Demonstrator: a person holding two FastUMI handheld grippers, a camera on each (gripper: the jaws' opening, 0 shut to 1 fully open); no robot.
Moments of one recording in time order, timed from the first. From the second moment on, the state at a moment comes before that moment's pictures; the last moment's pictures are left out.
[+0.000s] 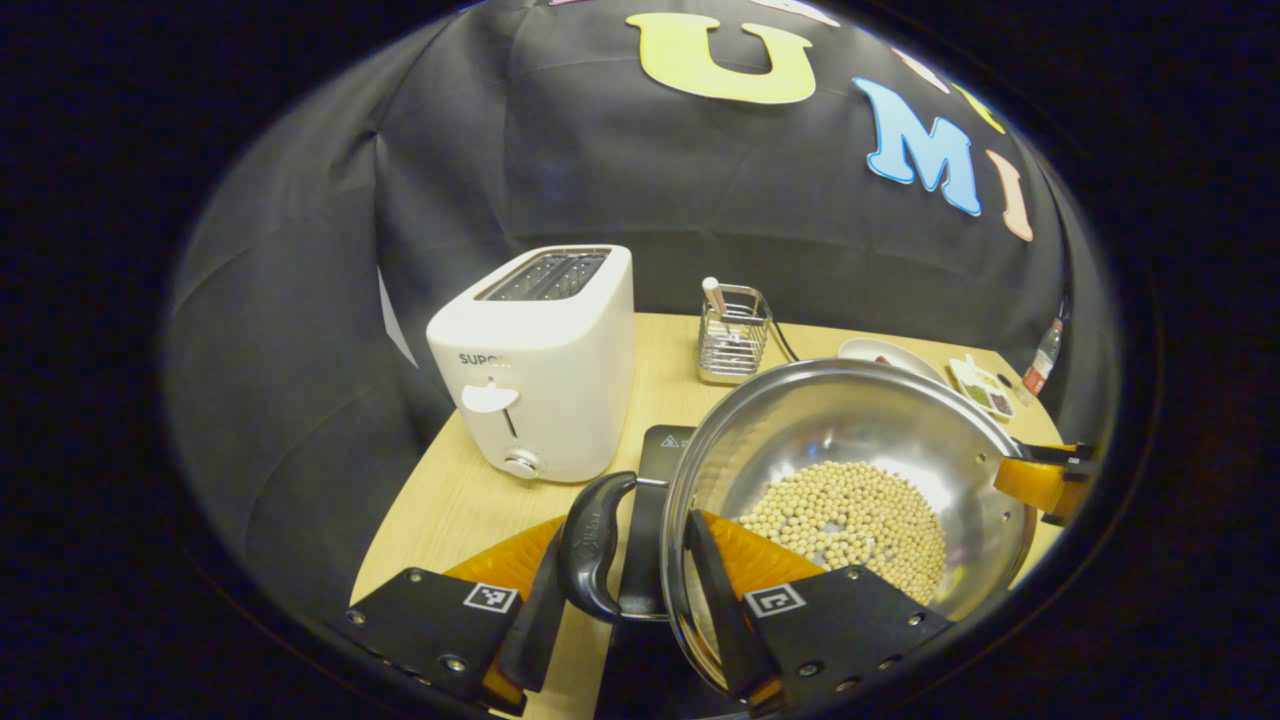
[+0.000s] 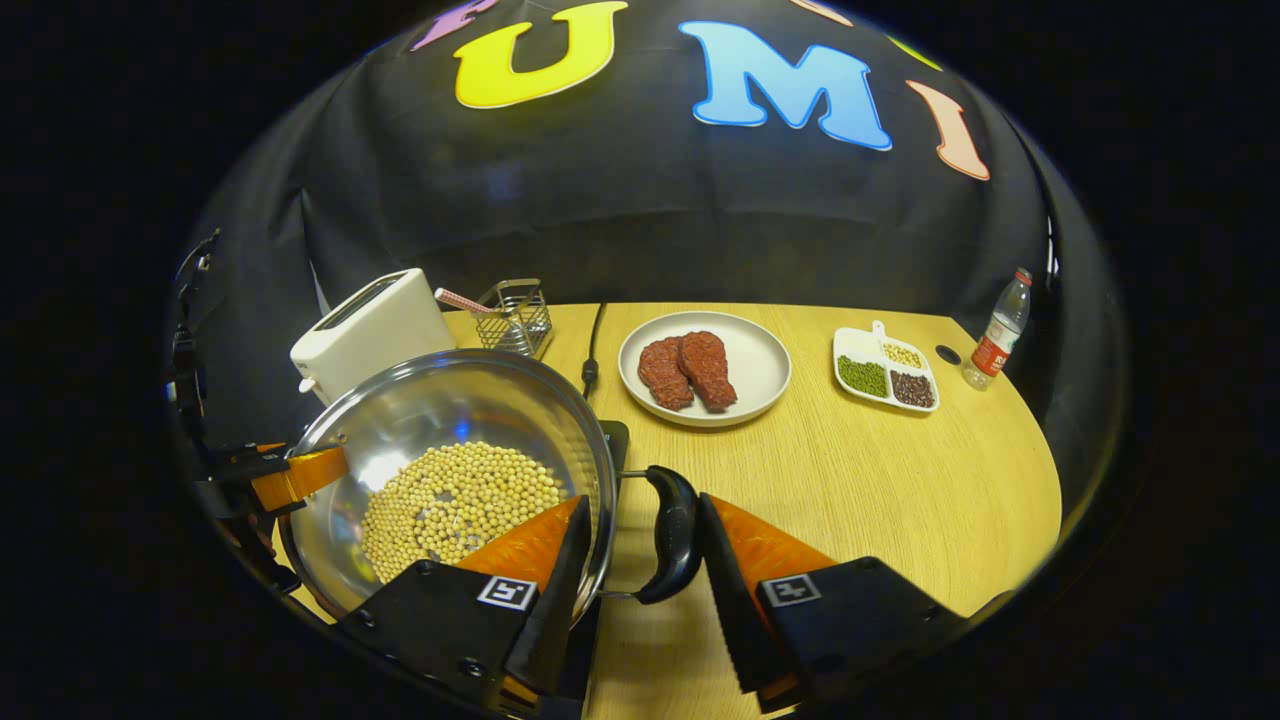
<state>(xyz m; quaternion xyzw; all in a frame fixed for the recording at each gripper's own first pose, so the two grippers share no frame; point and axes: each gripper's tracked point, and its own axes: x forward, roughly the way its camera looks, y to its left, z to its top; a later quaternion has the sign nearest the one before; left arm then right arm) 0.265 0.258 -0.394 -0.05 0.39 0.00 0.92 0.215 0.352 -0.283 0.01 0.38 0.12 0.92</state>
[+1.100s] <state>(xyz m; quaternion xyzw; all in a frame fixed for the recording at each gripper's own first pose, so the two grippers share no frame) 0.198 0.100 -0.151 -0.03 0.15 0.03 0.99 0.155 0.125 -0.111 0.01 0.13 0.05 0.99</state>
